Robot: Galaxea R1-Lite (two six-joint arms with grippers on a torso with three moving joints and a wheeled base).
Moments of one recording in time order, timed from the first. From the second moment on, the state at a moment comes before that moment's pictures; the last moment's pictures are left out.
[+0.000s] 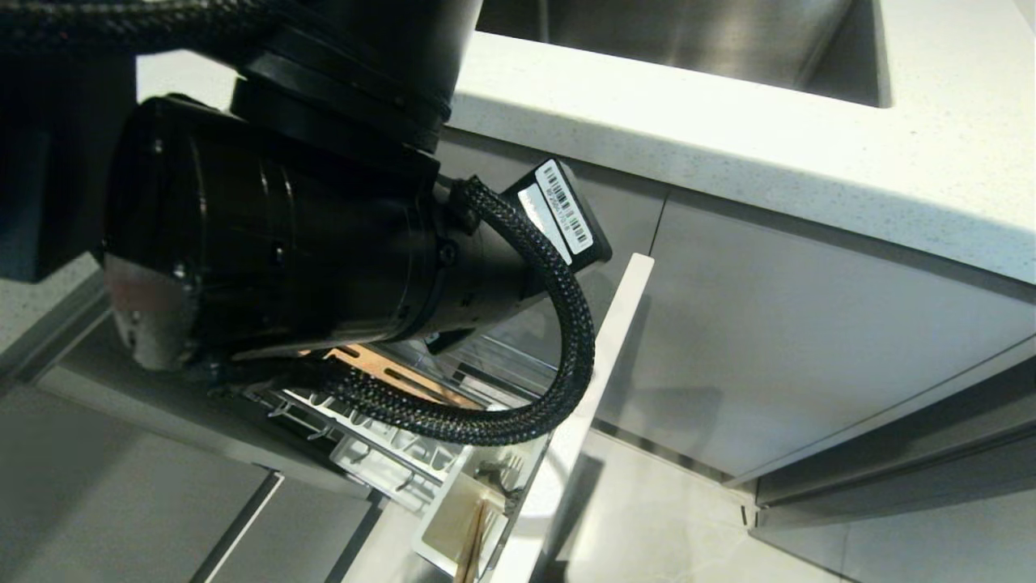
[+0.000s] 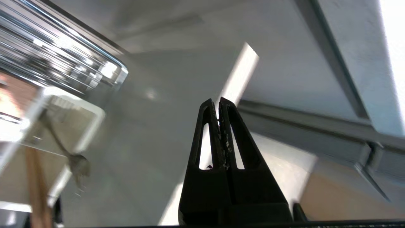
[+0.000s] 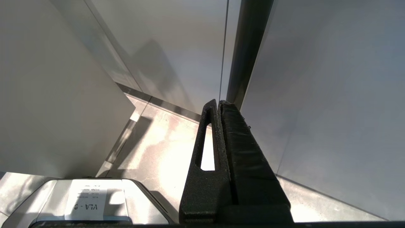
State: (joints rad) left arm -1.12 1.64 -1.64 0.45 0.52 -0.89; right arm 0.00 0.00 0.00 0.00 0.00 0.02
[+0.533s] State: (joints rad) left arm -1.13 1.63 -1.64 0.51 0.29 -0.92; right arm 0.00 0.00 0.00 0.00 0.00 0.02
